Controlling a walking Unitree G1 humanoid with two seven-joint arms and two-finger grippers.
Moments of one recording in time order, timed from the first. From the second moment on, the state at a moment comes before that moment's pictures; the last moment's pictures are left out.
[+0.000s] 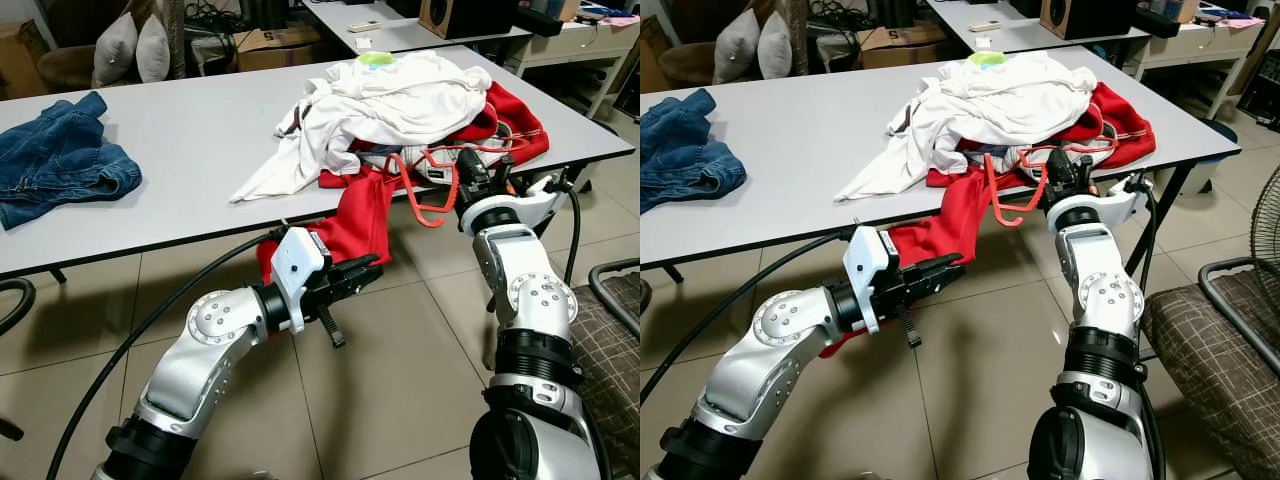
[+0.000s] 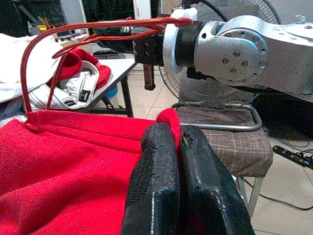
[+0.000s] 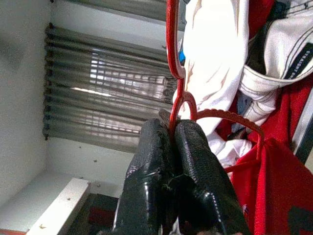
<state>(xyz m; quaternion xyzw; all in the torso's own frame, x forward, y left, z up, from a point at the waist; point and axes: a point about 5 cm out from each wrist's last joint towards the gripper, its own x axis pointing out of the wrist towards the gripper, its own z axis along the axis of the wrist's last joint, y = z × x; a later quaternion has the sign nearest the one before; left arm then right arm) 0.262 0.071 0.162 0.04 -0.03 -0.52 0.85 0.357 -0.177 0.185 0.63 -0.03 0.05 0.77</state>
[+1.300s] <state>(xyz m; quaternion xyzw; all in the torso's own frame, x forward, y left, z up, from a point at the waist) 0.311 0.107 0.207 0.18 -0.07 -0.49 0.85 0.202 -0.204 0.125 0.09 0.14 0.35 0.92</state>
